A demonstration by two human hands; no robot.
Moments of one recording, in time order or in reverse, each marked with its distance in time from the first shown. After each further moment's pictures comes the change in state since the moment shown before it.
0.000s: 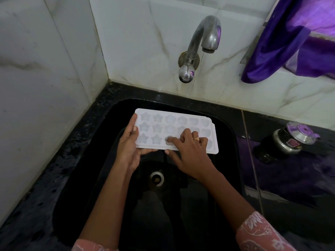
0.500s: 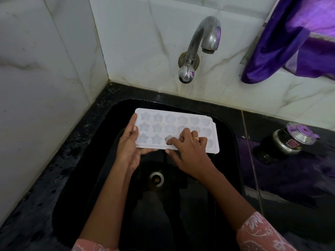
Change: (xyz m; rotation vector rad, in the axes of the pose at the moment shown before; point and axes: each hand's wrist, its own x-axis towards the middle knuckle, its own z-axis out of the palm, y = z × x) left_hand -0.002 0.002 0.002 -0.004 0.006 0.001; right_hand 0.001 0.000 -0.003 0.037 0.024 -0.018
